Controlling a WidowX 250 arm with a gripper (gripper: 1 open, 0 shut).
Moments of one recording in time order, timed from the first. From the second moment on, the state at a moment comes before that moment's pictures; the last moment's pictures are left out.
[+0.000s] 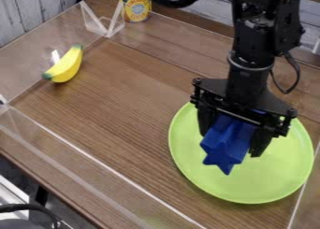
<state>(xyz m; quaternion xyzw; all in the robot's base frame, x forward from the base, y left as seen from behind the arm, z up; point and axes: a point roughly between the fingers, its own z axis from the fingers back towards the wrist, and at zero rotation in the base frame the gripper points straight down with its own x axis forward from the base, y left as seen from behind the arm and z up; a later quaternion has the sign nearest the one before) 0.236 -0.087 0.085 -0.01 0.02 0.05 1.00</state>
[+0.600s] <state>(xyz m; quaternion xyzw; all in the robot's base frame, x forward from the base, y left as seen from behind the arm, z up) 0.235 -0.087 0.088 -0.01 0.03 0.05 1.00</state>
